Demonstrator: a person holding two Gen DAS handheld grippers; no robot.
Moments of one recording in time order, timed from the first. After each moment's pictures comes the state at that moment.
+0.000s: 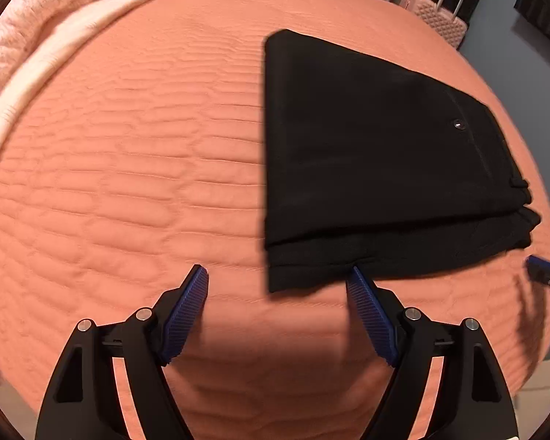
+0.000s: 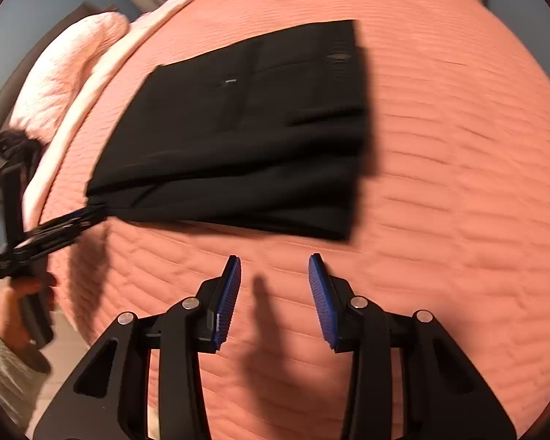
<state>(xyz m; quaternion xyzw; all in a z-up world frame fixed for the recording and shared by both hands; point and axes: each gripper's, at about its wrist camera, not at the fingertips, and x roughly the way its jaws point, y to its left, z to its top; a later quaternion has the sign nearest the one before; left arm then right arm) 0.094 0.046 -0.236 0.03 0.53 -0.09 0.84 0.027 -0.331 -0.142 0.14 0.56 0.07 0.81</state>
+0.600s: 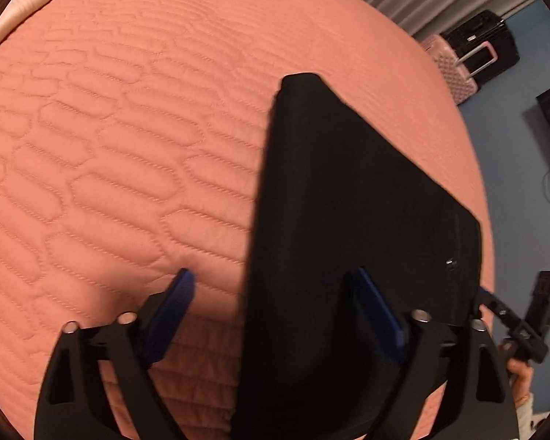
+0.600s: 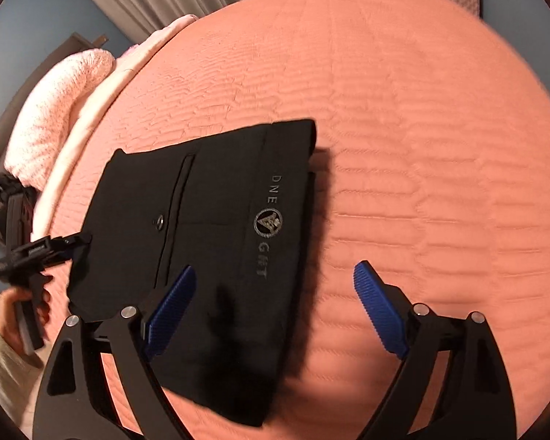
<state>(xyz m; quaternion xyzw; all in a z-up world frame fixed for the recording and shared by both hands) 0.199 0.055 -0.247 -0.17 0.56 -0.16 0.79 0.158 -0.375 -0.161 0.19 0.53 0.10 0.82</state>
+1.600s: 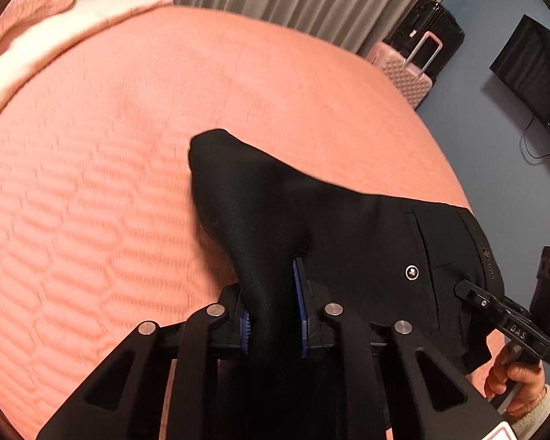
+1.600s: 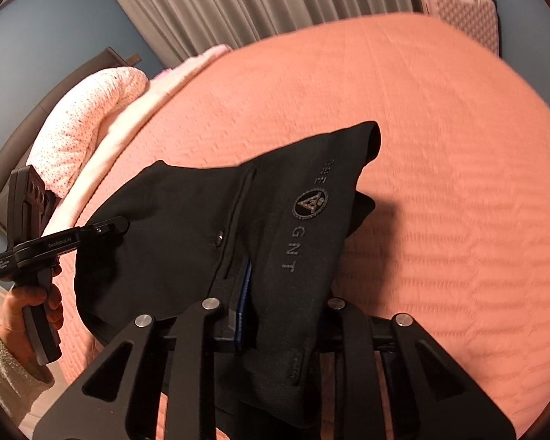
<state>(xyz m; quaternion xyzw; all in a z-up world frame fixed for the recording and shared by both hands) 0.210 -0.022 -0.184 -0.09 0.46 -0.20 0.86 0.155 -0.332 -0.116 0.14 0.43 0.12 0.88</state>
